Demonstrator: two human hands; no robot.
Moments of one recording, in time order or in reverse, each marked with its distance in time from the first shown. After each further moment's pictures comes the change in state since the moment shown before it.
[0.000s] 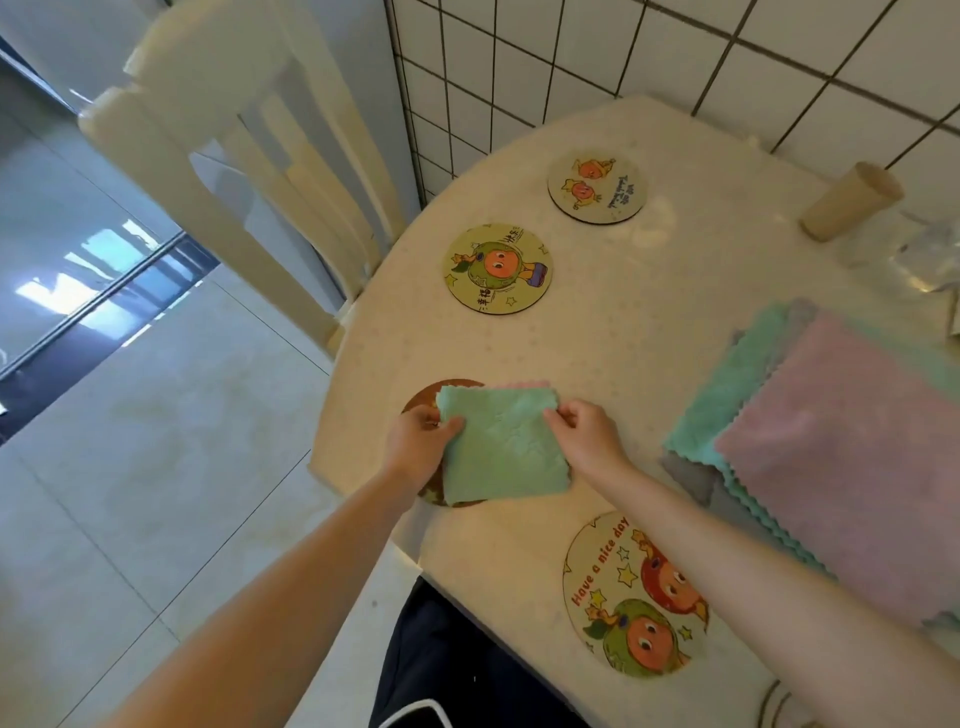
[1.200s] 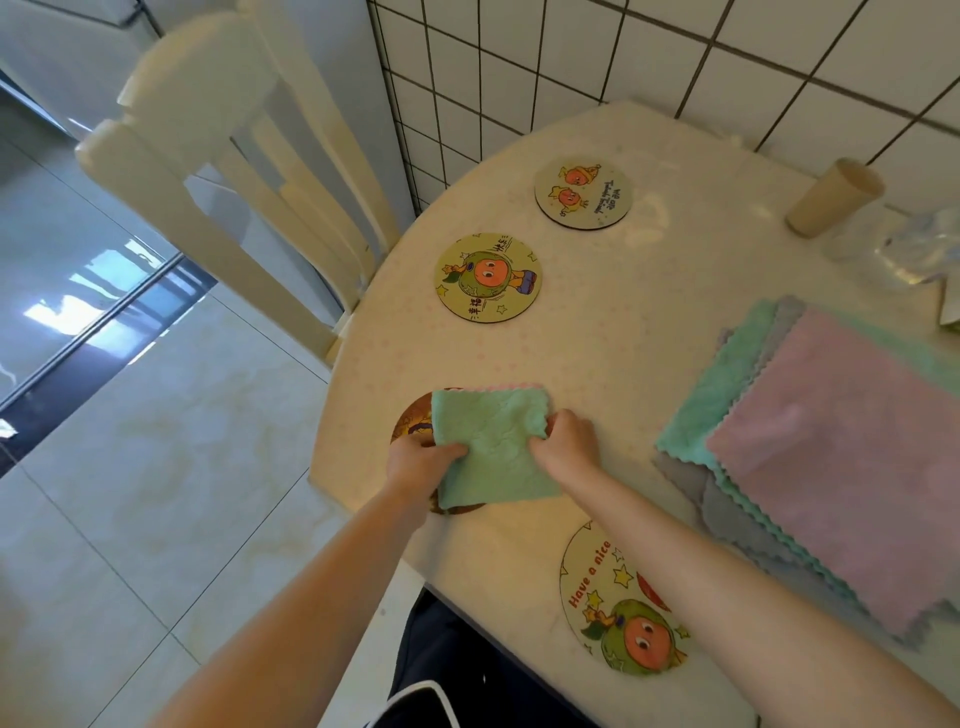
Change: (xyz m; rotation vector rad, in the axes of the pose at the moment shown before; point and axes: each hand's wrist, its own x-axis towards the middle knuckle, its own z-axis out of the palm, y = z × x) left_hand -0.020 0.012 0.007 -0.214 -0.007 -0.244; right_hand -0.001 -0.013 0.014 -0.235 0.013 0.220
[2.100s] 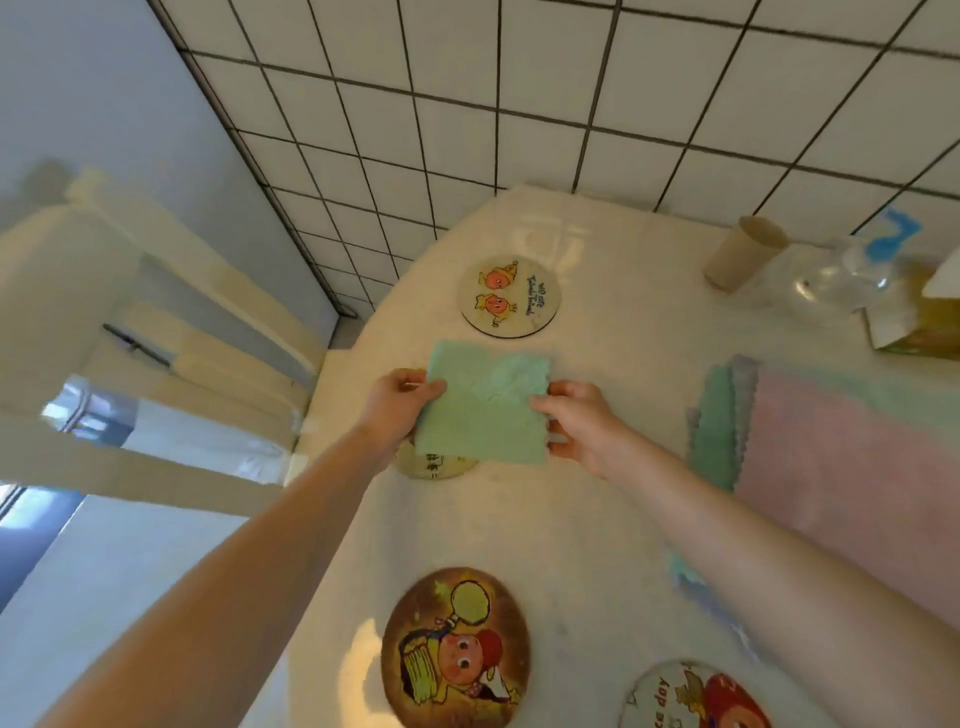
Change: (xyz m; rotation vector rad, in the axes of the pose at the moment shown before) left_hand 0.124 0.238 0.048 0.145 -0.339 0.320; right_hand 0.116 -0.086 -0.130 0.974 -0.063 0.160
